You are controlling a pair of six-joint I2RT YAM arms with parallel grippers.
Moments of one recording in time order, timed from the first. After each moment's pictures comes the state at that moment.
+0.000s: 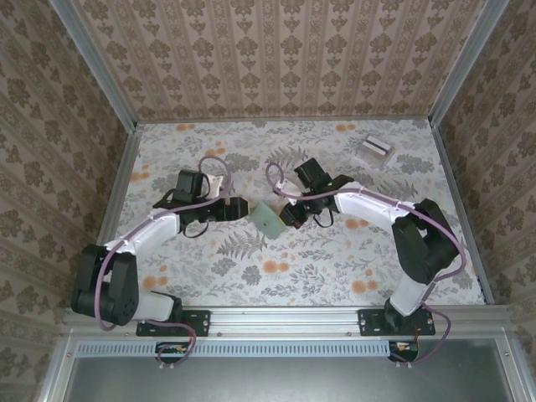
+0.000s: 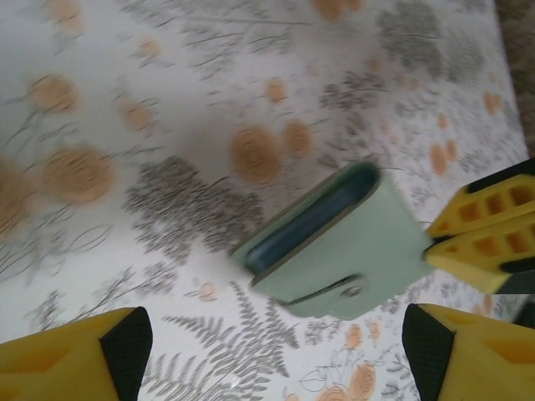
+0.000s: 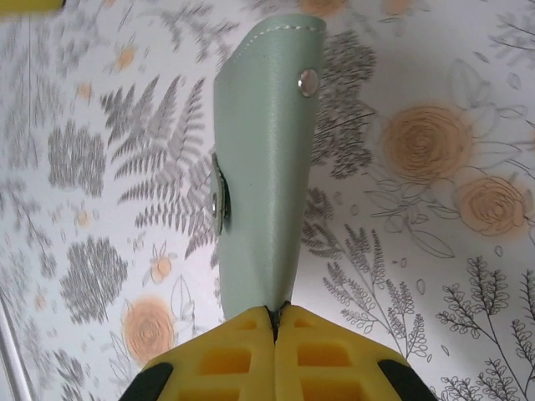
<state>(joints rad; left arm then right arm) -0.34 1.35 0.76 -0.25 0.64 -0.30 0.59 1.71 1.15 -0.51 -0.45 -0.20</state>
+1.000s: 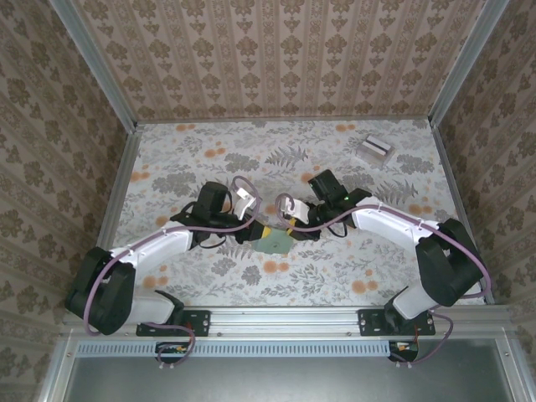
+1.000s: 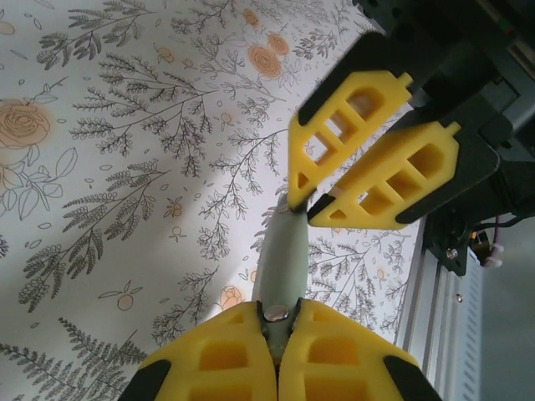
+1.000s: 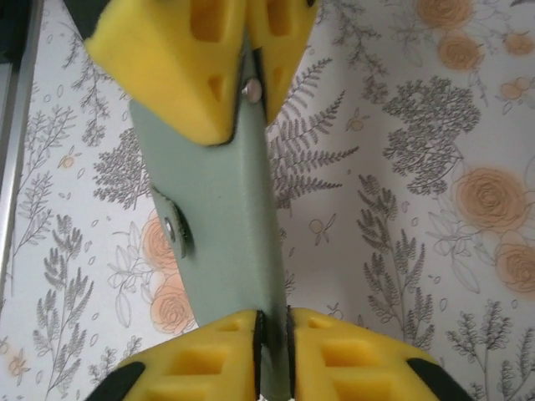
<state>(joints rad) -0.57 1.31 0.66 -0.11 0.79 -0.12 0.56 1.52 0.97 -0.46 -0.56 -0.64</state>
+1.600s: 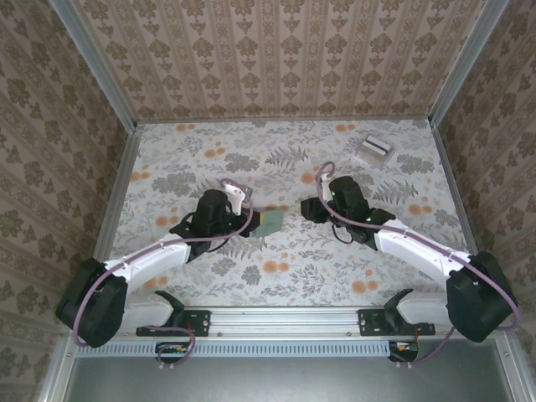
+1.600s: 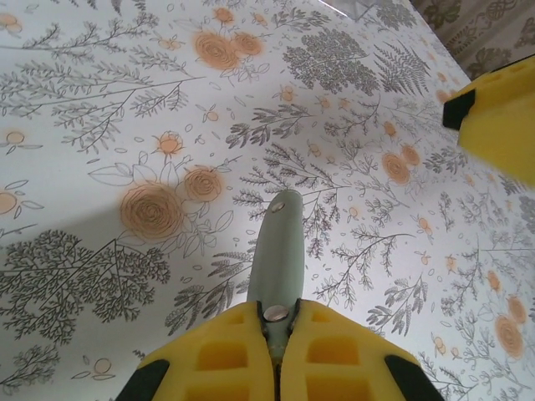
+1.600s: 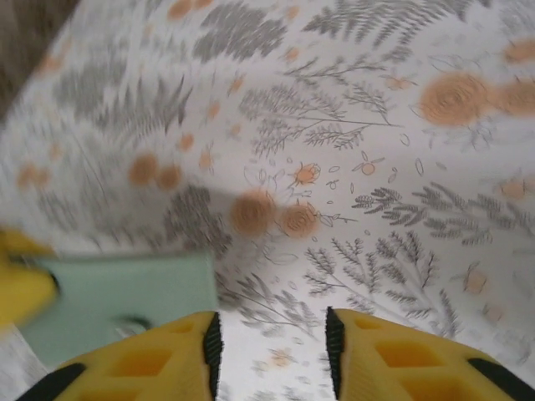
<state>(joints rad) -0.67 1.22 0.56 0.12 0.30 -0.38 0.55 1.25 0.73 -0.10 -0.08 0.51</state>
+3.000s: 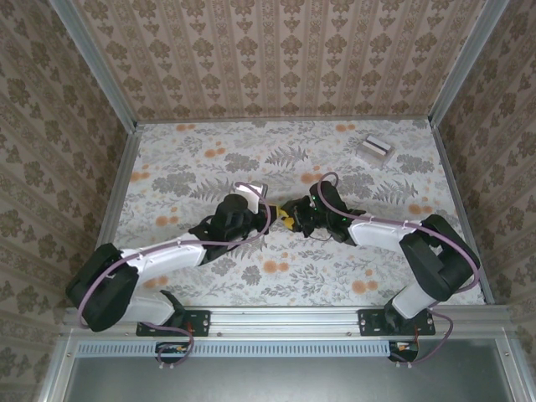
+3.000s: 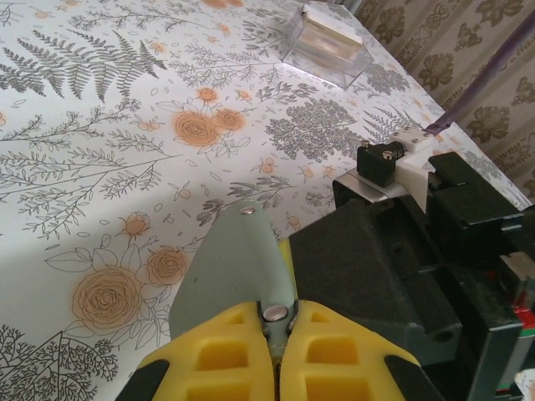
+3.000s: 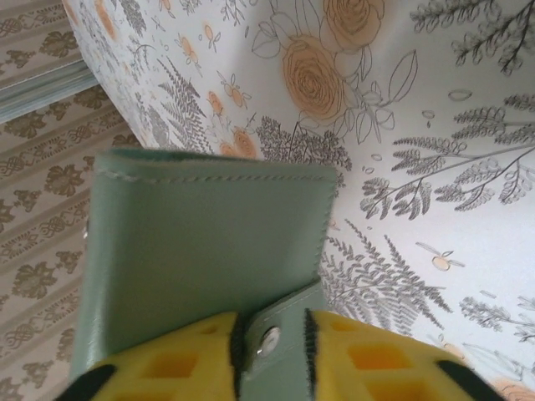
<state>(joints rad) -0.84 1.33 0.60 0.33 0.06 -0.45 0.60 1.57 0.73 0.23 -0.37 1.67</state>
